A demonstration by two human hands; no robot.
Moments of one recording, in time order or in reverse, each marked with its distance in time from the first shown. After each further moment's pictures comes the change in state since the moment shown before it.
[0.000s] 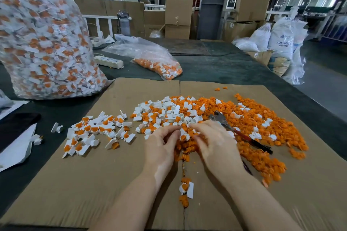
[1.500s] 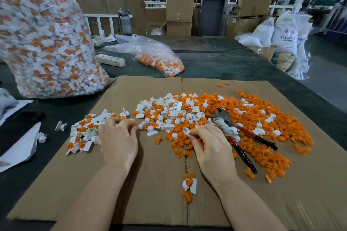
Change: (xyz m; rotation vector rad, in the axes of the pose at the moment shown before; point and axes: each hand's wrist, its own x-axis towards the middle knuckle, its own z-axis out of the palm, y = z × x) left_hand 0.026 -0.022 -0.067 0.784 0.282 -0.098; right_hand -0.014 -0.008 0.020 0.125 0.179 -0.019
